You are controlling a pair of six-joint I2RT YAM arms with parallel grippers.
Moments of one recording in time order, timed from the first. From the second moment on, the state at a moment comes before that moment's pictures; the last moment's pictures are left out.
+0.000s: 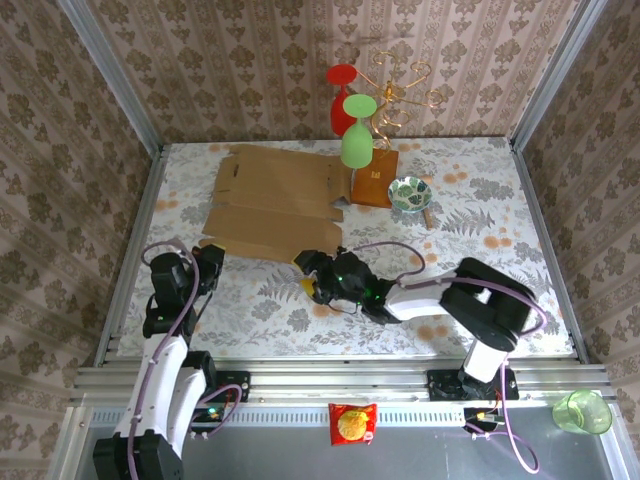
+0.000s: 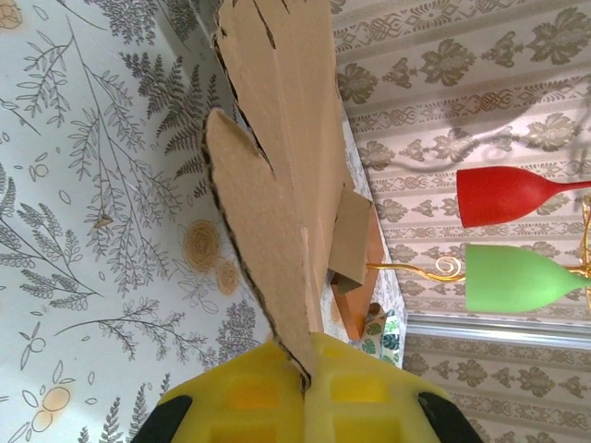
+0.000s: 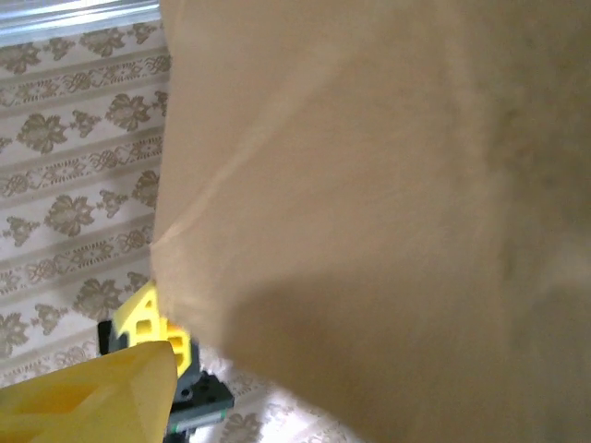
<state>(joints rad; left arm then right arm) 0.01 0.64 0.32 -0.05 0.37 -1.18 0.93 1.75 0.70 0.70 0.00 1.75</state>
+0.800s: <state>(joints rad) -0.12 0.51 0.34 -0.10 0.25 -1.23 1.01 1.82 0.83 0.77 0.35 1.84</state>
